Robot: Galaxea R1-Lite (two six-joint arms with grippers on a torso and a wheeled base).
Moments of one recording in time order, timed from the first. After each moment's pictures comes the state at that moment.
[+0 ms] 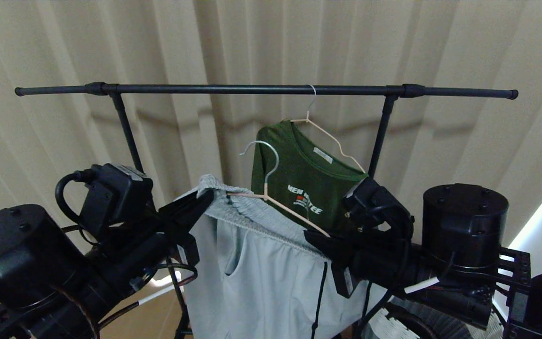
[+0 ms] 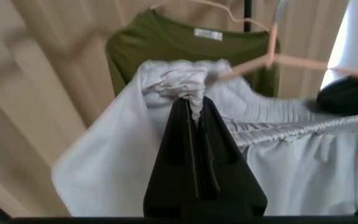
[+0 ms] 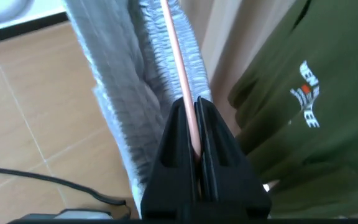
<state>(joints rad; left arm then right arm) -0.58 1.60 -0.32 -1.37 0.05 0.18 0.77 1.70 -0.64 -0.75 -0.02 -0.05</state>
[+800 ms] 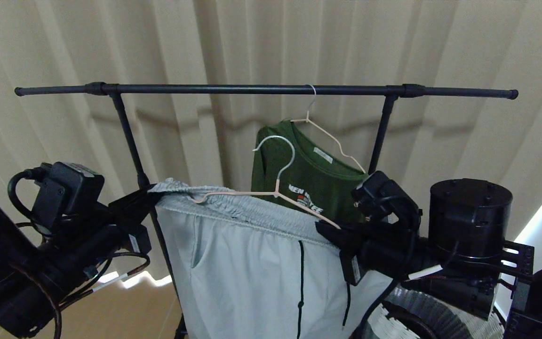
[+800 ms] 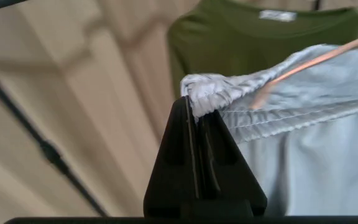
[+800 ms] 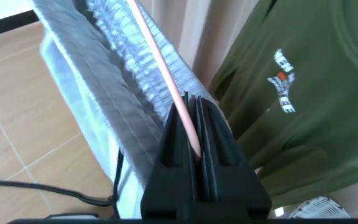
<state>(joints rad) -0.31 1.55 -0.25 -1.37 -0.05 0.26 0.72 1.69 -0.63 -0.75 -0.04 -0.05</state>
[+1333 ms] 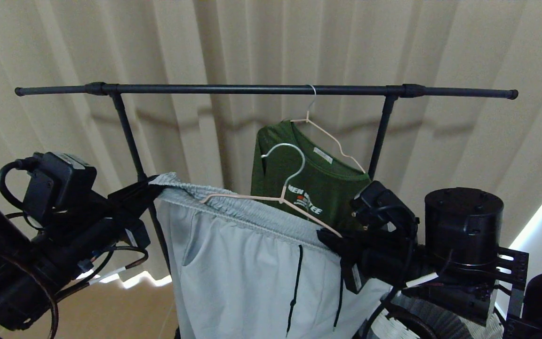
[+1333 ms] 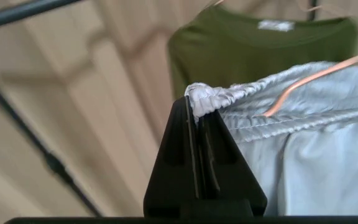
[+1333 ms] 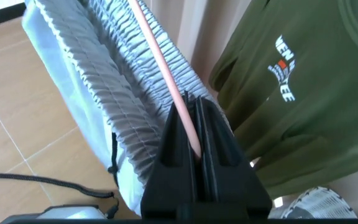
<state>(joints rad) -0.30 1.54 -0.29 -1.37 -0.14 0.26 0.71 1.70 -0.60 -0.75 -0.04 -0.05</state>
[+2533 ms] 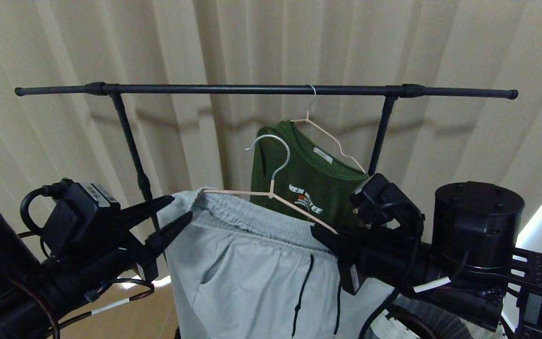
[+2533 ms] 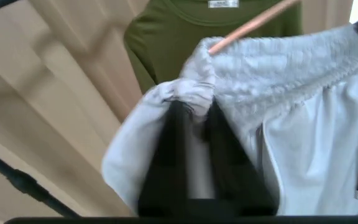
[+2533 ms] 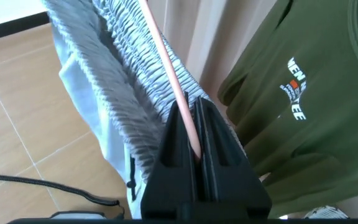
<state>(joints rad) -0.37 1.52 -0.22 -1.33 -0.21 0.35 0.77 1.67 -0.63 -0.75 -0.05 -0.05</state>
